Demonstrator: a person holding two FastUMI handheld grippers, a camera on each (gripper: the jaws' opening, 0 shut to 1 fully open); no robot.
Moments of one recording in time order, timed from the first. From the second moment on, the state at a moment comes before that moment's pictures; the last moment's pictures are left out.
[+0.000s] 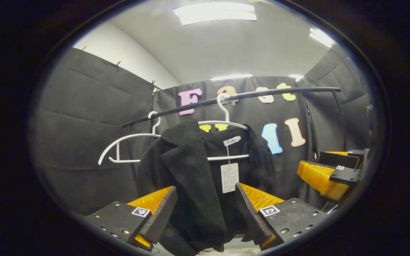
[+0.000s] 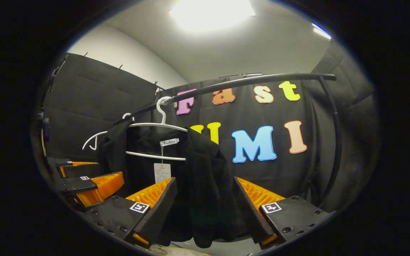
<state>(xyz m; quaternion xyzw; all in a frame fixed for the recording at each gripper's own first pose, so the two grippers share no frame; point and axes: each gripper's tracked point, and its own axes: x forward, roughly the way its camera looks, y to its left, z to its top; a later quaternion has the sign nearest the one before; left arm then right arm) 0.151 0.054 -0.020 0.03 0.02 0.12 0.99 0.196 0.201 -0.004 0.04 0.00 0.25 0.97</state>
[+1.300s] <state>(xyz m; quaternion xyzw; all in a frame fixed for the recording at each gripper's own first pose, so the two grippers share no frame) 0.219 0.102 -0.042 0.07 0.03 0.27 0.96 0.318 0.296 -0.051 0.11 0.07 0.28 0.95</state>
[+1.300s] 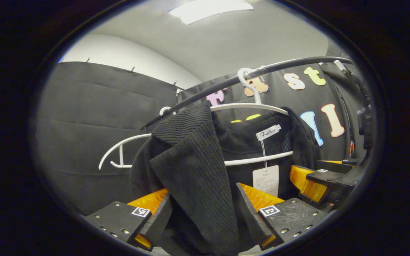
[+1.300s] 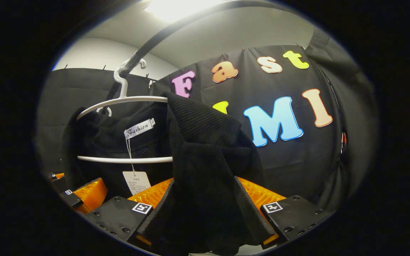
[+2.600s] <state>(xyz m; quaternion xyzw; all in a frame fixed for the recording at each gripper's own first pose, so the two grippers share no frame) 0.166 0.127 0.044 0.12 -0.04 0.27 0.96 0.330 0.194 0.034 0.06 -0.06 0.13 0.99</state>
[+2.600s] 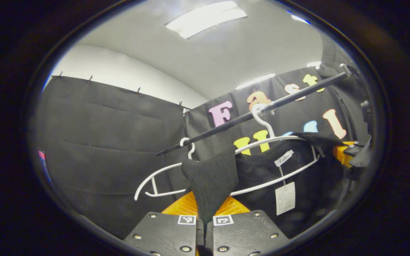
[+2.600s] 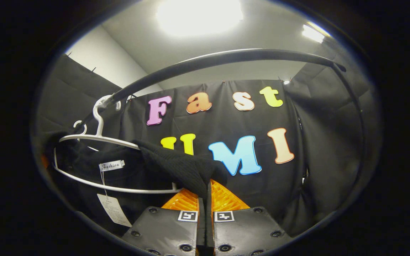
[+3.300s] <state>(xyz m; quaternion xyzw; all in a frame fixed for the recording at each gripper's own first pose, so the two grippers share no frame) 0.173 0.186 0.112 0.10 -0.09 0.24 0.96 0.371 0.170 0.048 0.07 -0.08 0.09 0.99</state>
